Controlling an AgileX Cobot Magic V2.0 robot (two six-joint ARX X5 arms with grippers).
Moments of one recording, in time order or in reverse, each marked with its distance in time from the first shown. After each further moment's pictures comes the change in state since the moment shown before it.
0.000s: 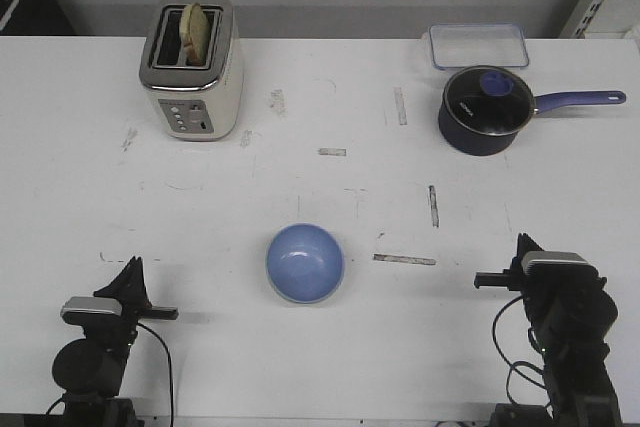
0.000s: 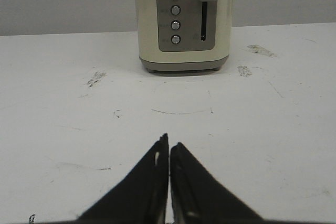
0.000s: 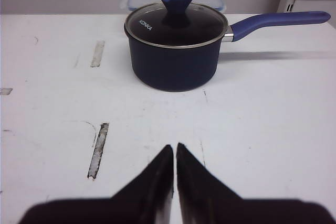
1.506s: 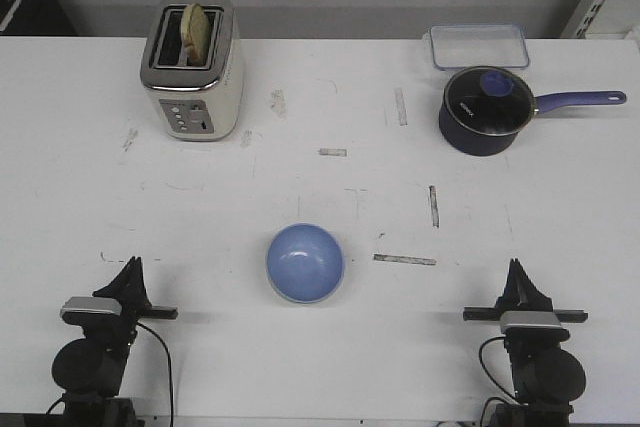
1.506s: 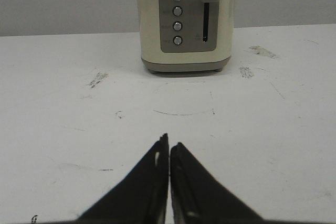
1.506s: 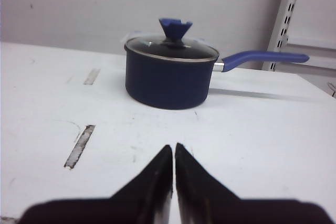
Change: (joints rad) left arm 0.000 0.000 0.000 0.002 0.000 0.000; right arm -0.013 -0.518 -0.517 0.317 0.000 -0.117
